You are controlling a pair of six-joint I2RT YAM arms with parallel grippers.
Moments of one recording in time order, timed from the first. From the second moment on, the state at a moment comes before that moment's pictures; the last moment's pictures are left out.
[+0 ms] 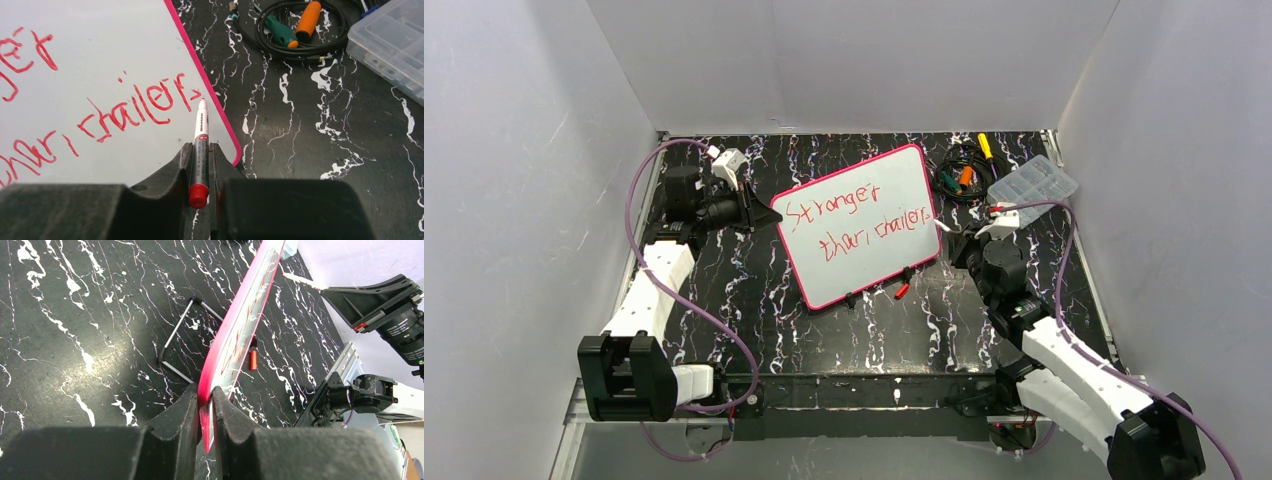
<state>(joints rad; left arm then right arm) -0.02 1.24 0.96 -0.28 0.83 -0.20 0.50 0.81 0.40 0.22 0.28 0.37</state>
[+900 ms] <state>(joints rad) -0.02 1.24 0.96 -0.28 0.83 -0.20 0.50 0.87 0.39 0.22 0.28 0.37</state>
